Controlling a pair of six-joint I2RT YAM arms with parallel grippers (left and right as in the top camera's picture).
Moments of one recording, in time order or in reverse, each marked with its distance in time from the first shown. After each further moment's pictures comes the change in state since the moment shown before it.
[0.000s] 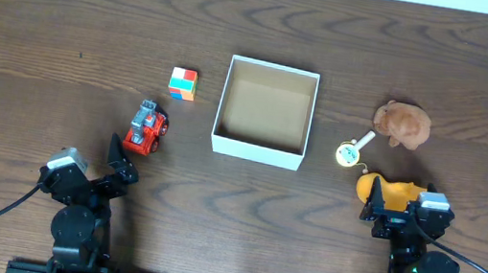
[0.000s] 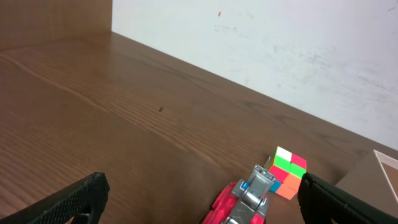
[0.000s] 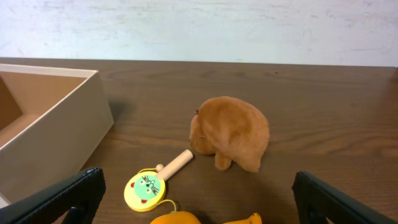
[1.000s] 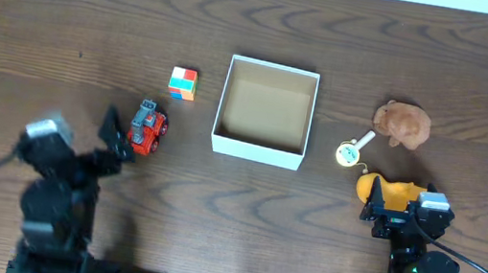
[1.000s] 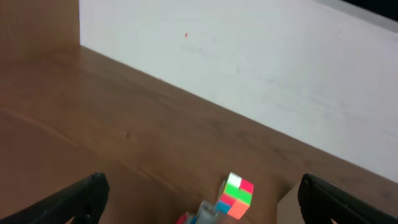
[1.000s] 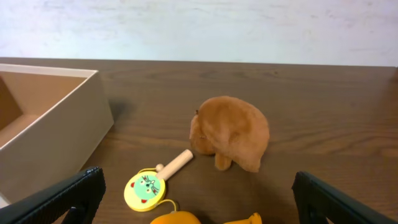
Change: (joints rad) left arm 0.001 0.372 0.418 -0.069 0.103 -0.027; right arm 0.000 0.000 0.000 -0.001 0.000 0.000
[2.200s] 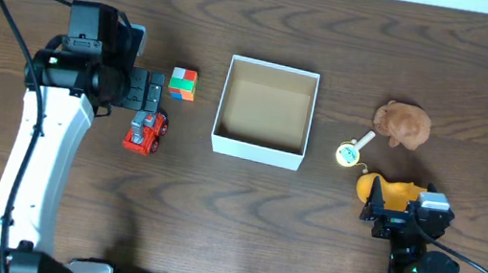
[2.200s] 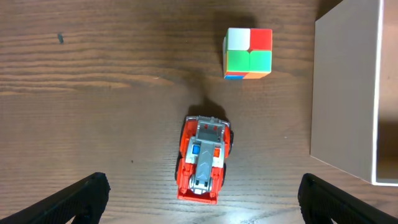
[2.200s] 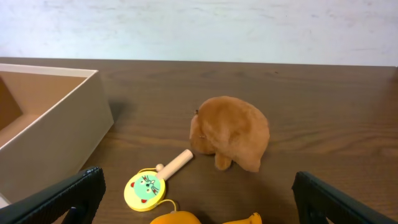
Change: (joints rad) left arm 0.000 1.089 0.826 -0.702 0.215 0.447; right arm 0.000 0.001 0.000 0.001 0.000 0.000
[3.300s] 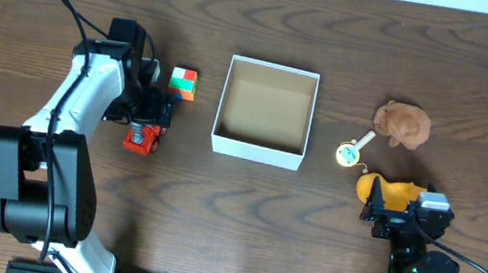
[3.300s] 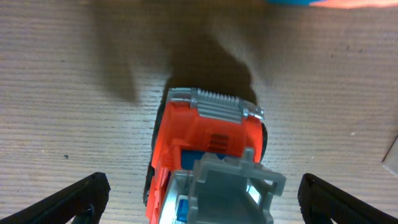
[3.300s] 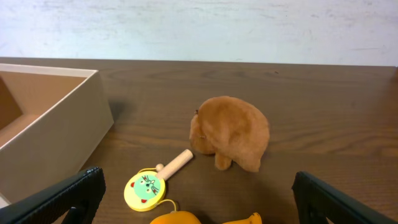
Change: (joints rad) left arm 0.000 0.354 -0.041 0.019 -0.002 -0.073; right arm 0.000 0.000 0.000 0.000 0.000 0.000
